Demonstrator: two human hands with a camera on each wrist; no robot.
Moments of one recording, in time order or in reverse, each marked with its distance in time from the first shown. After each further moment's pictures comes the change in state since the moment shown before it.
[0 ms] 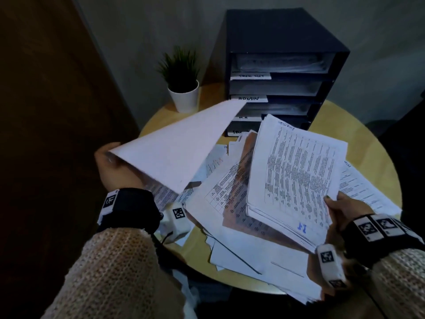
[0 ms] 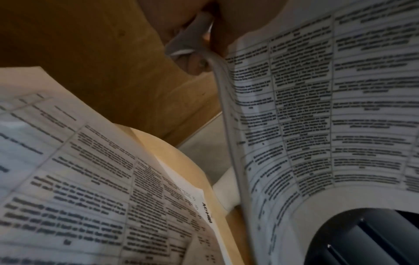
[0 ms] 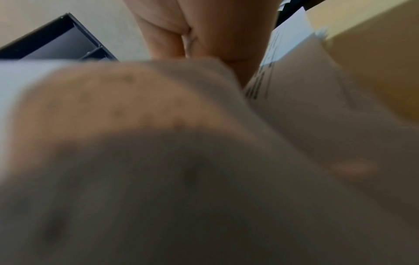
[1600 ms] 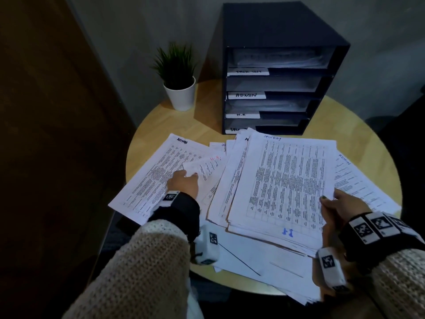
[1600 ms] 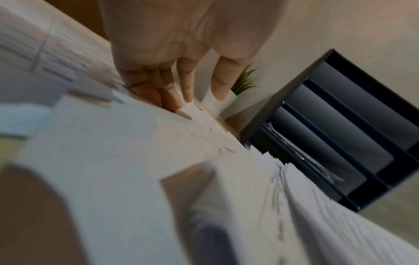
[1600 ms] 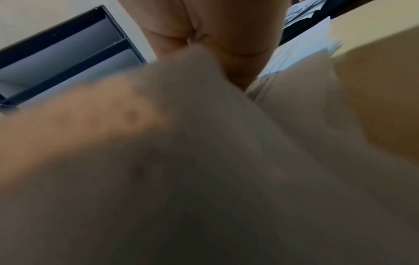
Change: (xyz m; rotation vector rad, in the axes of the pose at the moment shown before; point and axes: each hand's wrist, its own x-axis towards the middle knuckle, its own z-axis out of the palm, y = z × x) left_hand -0.048 -0.074 0.059 0.786 -0.593 -0.322; right_hand -0.047 -0.035 0.019 -0.816 0.080 -0.158
